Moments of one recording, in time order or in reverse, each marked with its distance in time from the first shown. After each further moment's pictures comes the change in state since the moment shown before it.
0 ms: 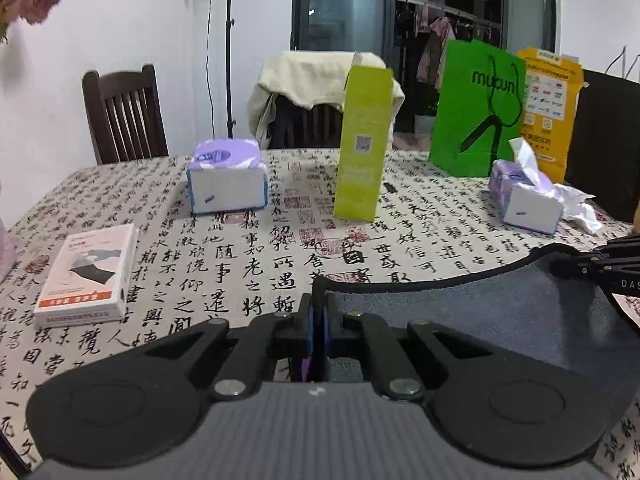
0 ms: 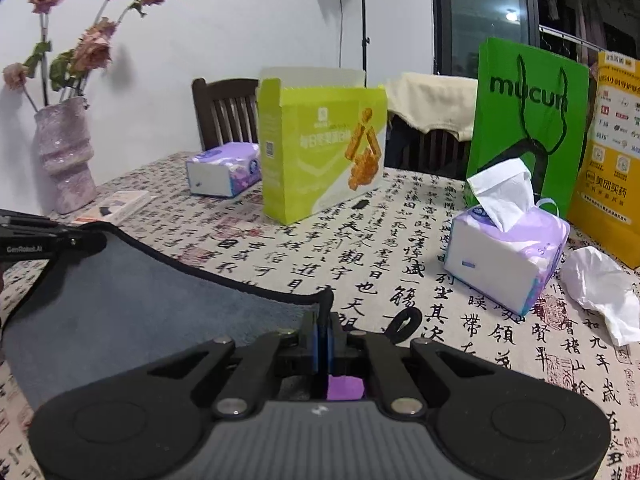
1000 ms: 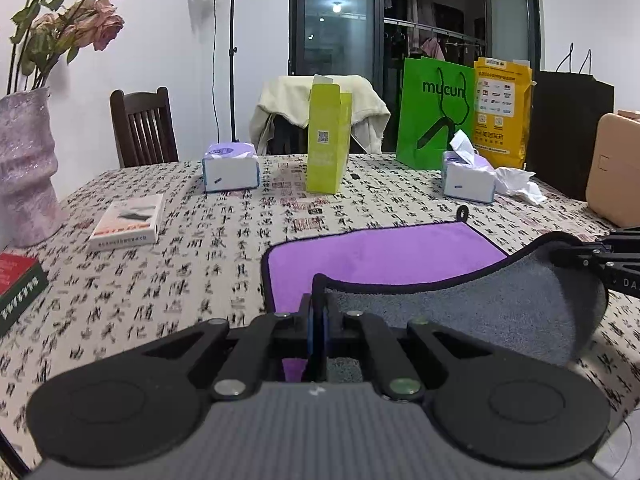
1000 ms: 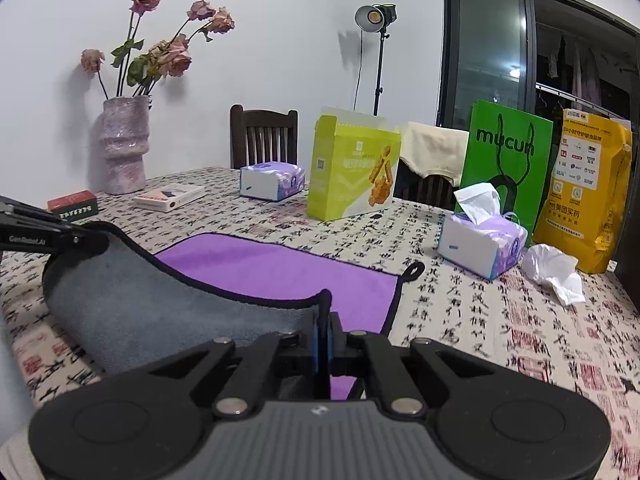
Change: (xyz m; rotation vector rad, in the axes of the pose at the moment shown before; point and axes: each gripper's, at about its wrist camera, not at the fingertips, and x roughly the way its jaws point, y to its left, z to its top) left arm -0.132 -0.048 -0.089 0.018 -0.092 0.022; right arm -0.135 0.061 -0.092 -0.113 -0.157 -0.029
